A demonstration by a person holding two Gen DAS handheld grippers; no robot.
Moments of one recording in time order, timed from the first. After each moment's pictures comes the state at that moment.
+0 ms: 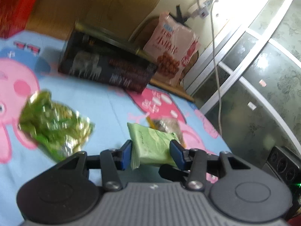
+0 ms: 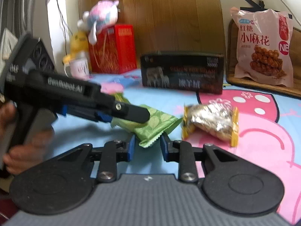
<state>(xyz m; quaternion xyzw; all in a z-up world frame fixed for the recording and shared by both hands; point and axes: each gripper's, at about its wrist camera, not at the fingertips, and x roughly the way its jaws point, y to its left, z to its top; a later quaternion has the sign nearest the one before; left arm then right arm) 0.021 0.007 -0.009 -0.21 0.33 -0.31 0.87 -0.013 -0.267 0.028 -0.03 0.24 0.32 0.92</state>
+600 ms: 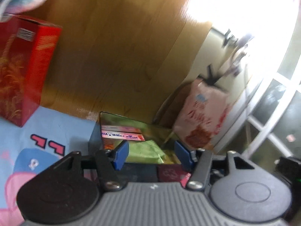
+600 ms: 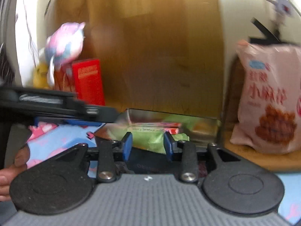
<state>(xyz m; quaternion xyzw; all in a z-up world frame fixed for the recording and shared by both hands) 0.118 0.068 0.068 -0.22 0.24 -0.21 0.92 0.145 -0.242 0.096 0.01 0.21 0.30 0.93</state>
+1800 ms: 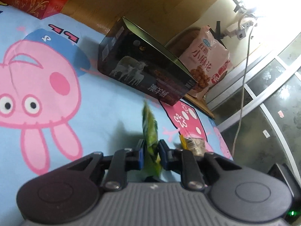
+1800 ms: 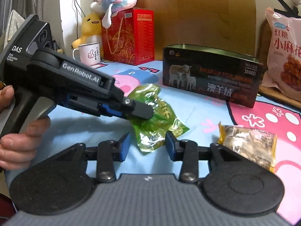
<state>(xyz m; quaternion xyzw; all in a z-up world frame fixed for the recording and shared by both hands) 0.052 0.050 -0.028 -0.29 0.37 -0.24 0.85 0.030 -0.220 0.021 -0.10 0.27 0.35 0.89</state>
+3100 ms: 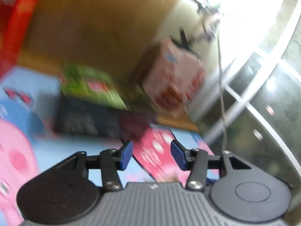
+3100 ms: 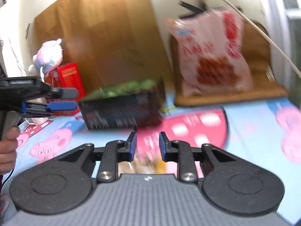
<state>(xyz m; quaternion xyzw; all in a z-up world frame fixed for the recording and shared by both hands) 0.086 -0.010 0.036 -0.22 0.32 -0.30 0.87 0.044 -0.350 0.054 0.06 0.25 0.20 0.95</state>
